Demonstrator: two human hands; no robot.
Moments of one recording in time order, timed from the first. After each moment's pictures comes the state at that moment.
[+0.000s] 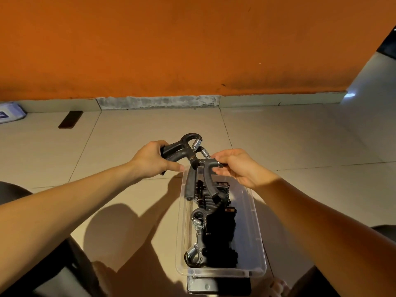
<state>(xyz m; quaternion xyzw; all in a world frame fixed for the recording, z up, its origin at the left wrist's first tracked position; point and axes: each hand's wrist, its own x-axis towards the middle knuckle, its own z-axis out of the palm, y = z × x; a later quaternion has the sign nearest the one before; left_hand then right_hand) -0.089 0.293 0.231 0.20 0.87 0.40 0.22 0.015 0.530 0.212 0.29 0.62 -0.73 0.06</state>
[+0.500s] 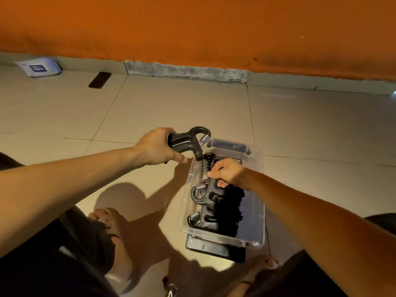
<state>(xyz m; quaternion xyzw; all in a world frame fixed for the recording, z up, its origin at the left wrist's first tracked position) -0.035 0.265 0.215 0.16 0.92 0.29 0.19 0.041 0.500 0.127 0.16 0.81 -0.50 0.27</state>
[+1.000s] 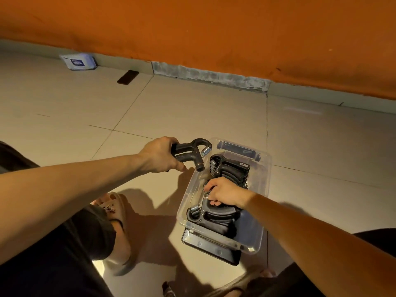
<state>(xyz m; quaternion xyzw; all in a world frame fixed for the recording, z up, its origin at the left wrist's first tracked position) 0.009 0.254 0.204 0.10 0.95 0.23 0.17 0.067 0.477 0.088 0.04 0.85 -0.41 0.34</state>
